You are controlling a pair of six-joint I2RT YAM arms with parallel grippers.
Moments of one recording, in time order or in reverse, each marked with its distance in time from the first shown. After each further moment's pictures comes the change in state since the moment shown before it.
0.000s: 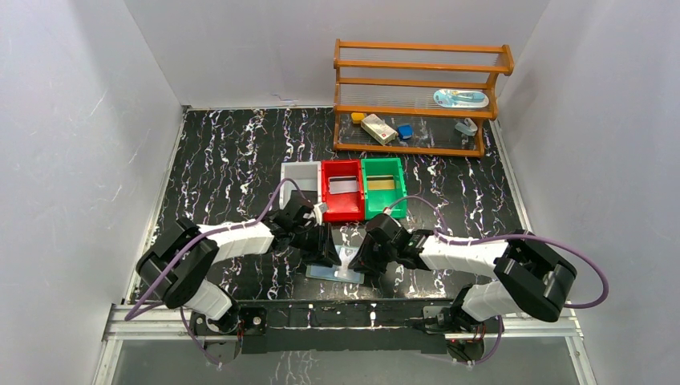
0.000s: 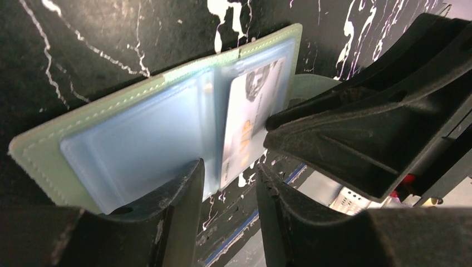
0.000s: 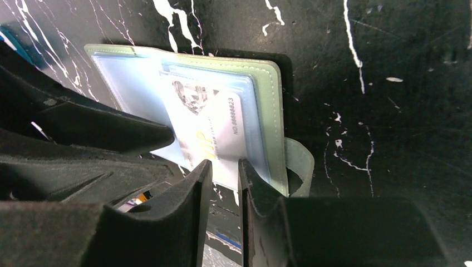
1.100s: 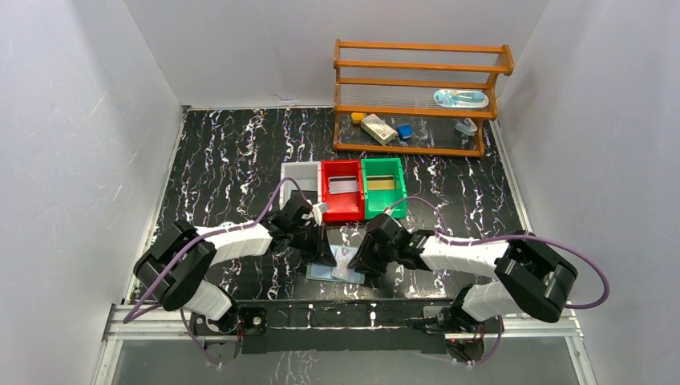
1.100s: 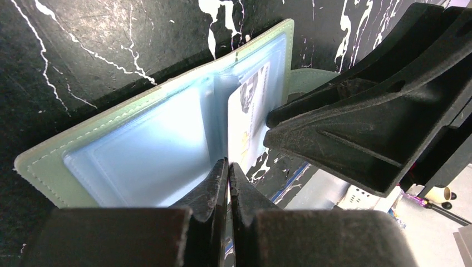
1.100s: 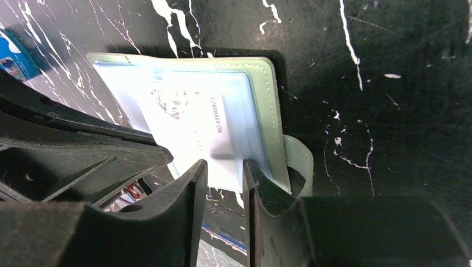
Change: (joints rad) left arm 0.001 -0.001 -0.016 0.045 0.014 0.024; right arm -0.007 -0.007 -0.011 0.016 -0.003 0.020
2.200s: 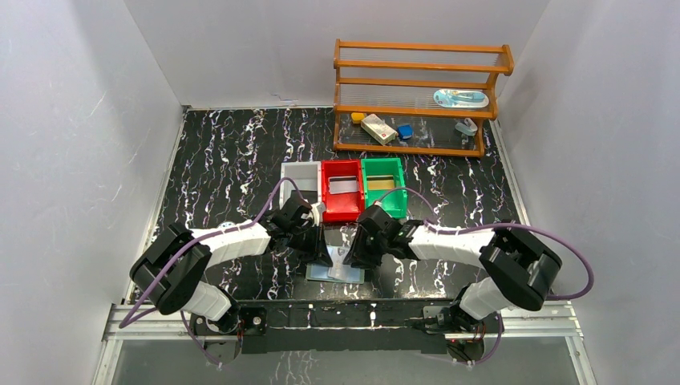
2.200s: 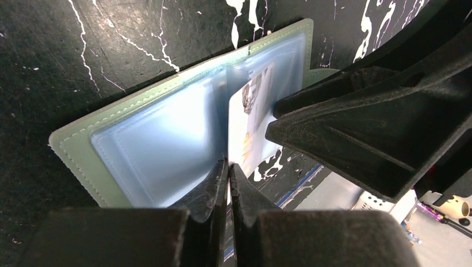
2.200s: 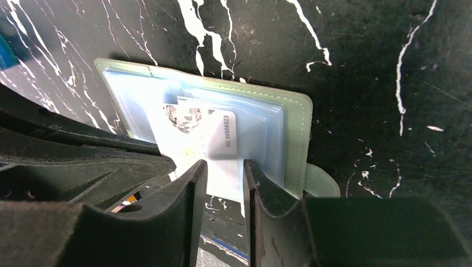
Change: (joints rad) left arm 0.000 -0.035 0.016 -0.100 -0.063 0.031; right arm -0.013 0.112 0.133 -0.074 -0.027 -0.142
